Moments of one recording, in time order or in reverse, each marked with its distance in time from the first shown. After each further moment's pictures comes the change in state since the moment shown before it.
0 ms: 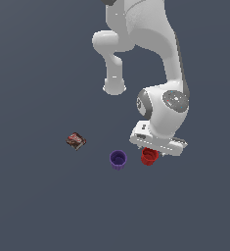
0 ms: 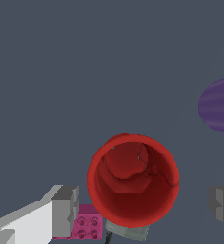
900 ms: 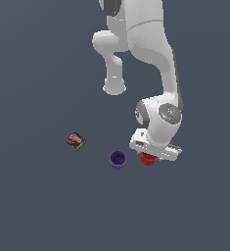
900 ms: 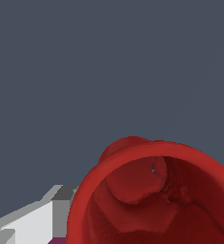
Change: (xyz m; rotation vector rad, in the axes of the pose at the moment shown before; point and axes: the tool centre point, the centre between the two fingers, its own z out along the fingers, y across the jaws) arm -0.002 -0.002 0.050 0.001 -0.001 0.006
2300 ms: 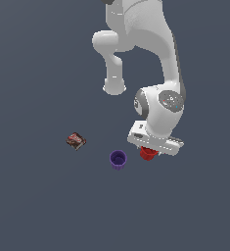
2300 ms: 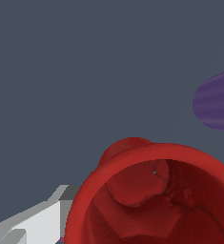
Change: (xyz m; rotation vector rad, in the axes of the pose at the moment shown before) arm 0.000 0.012 -0.045 0.000 -0.001 -0.001
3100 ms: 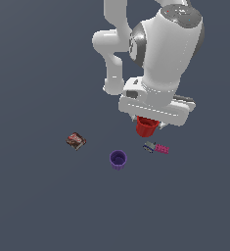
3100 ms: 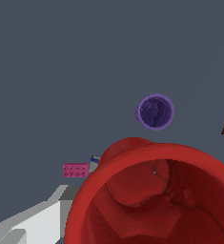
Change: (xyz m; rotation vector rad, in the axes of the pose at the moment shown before) arm 0.002 0.043 -0.173 0.002 0.001 0.000
